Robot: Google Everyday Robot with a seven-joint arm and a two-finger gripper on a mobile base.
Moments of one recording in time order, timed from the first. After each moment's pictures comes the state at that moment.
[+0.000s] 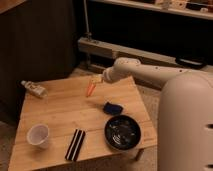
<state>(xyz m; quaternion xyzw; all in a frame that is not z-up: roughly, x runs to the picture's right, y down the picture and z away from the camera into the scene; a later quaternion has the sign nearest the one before) -0.020 -0.062 0.876 0.13 -0.26 -0.69 0.67</state>
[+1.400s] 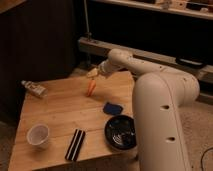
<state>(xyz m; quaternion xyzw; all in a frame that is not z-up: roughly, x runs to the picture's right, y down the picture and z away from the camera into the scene) -0.061 -0.081 0.933 0.09 -0.30 -0.70 0.64</state>
